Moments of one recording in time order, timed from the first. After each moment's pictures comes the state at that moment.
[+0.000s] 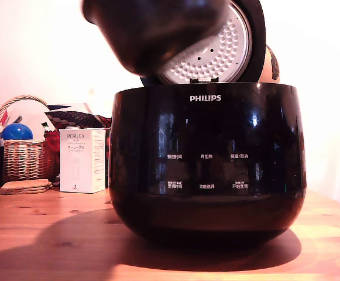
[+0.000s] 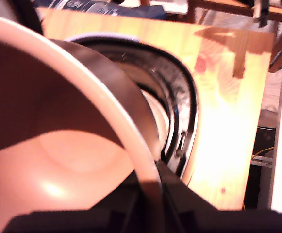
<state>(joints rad) -0.92 1.57 1.80 -1.16 0.08 0.43</state>
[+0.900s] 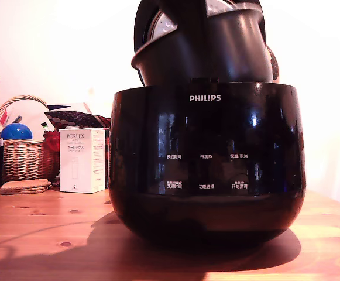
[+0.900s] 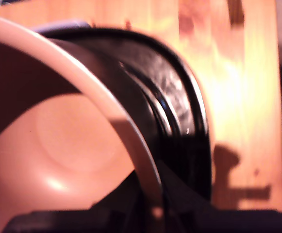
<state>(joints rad) -0.96 1.77 1.80 -1.15 0.02 0.71</state>
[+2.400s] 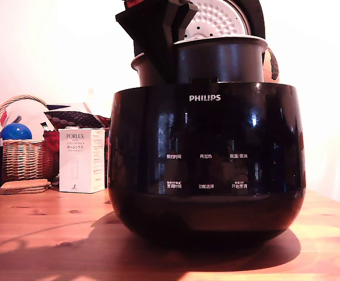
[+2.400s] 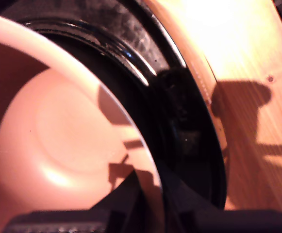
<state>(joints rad) -0.91 1.80 1.80 -1.25 -0.03 1.18</state>
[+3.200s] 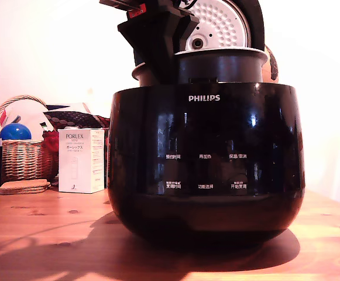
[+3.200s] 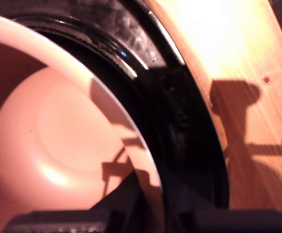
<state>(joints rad) -0.90 1.83 1.80 -1.25 -0.02 1.18</state>
